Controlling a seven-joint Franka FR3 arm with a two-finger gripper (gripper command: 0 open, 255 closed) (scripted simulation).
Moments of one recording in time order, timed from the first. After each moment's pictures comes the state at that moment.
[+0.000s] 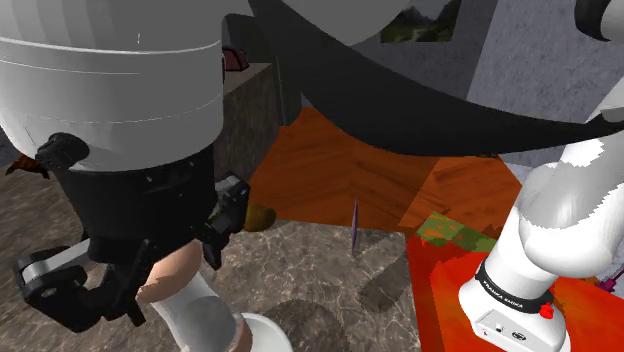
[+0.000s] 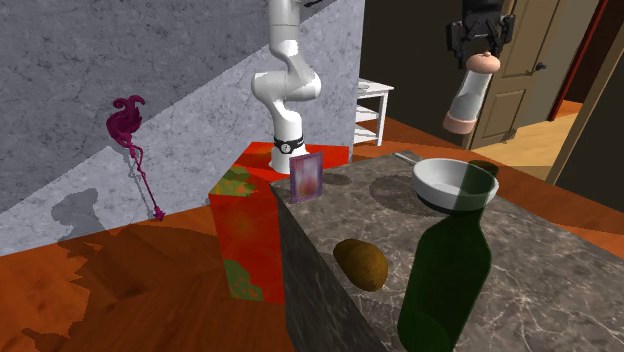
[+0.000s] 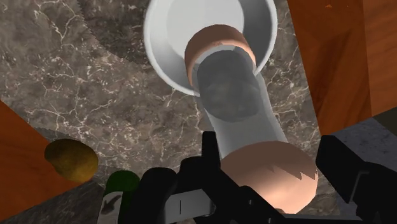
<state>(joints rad) 0.15 -0.11 0.95 -1.75 -0.04 1.90 1.03</state>
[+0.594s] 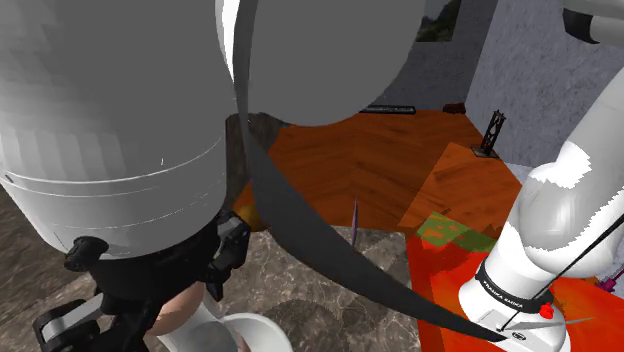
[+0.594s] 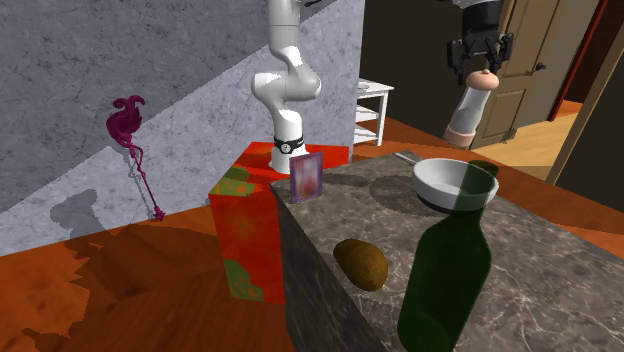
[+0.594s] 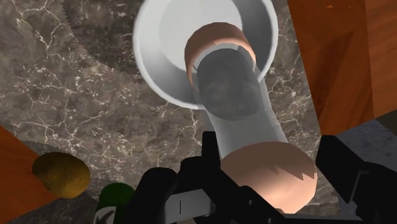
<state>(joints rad) 0.16 -0.07 0.98 -1.82 -0.08 1.99 1.09</state>
